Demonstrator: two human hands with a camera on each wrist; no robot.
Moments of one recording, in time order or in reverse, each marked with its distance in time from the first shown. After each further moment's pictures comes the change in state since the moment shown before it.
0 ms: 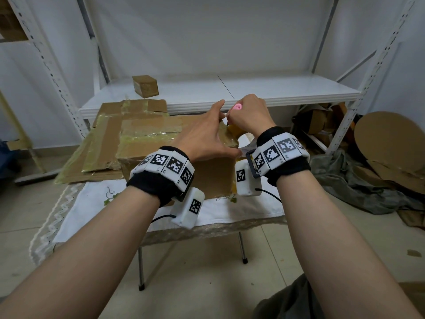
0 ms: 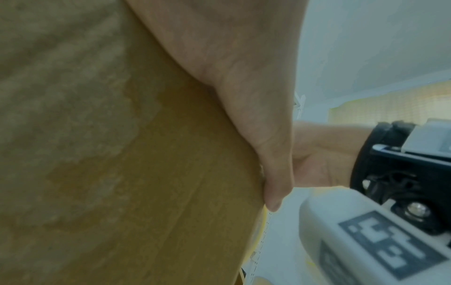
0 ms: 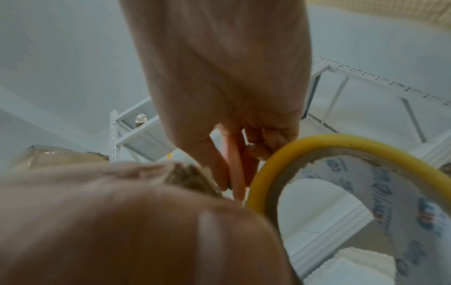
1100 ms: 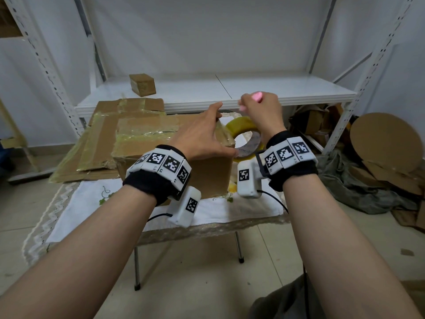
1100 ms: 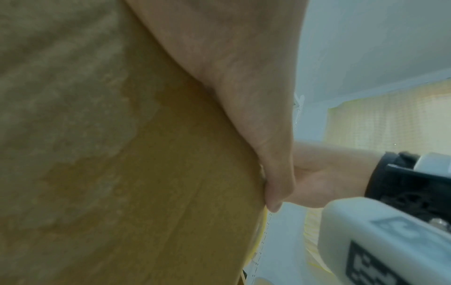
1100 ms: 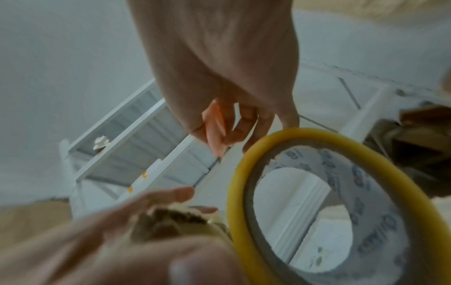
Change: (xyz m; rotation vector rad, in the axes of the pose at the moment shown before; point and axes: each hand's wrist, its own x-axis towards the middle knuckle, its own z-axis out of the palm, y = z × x) left_hand 0.000 -0.001 0.000 0.031 0.002 0.009; right_hand -0.010 0.020 -0.015 0.499 0.184 0.066
